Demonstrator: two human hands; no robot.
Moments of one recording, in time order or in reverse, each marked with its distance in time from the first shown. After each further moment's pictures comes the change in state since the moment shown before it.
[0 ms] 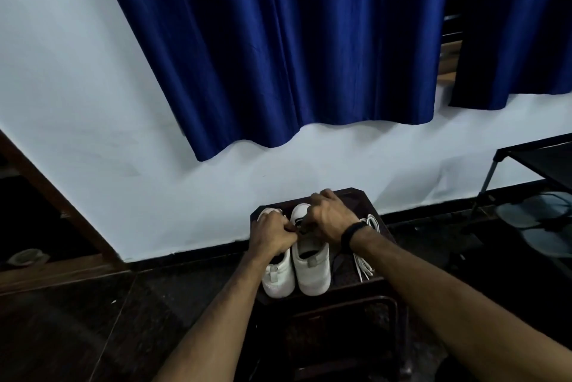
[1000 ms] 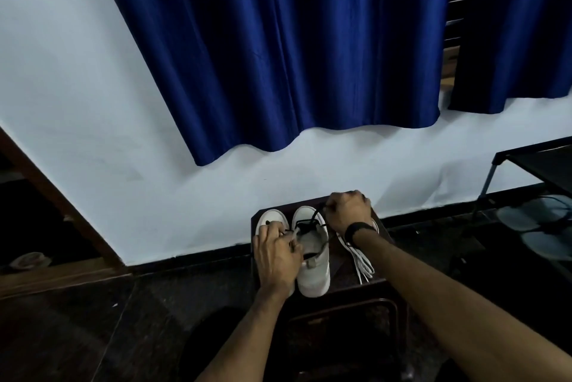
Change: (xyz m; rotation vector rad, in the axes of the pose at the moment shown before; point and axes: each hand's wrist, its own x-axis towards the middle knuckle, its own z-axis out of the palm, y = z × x) left_hand -0.033 -0.005 0.052 0.107 0.494 0.070; right_hand -0.010 0.017 -0.001 0.382 0.017 0.747
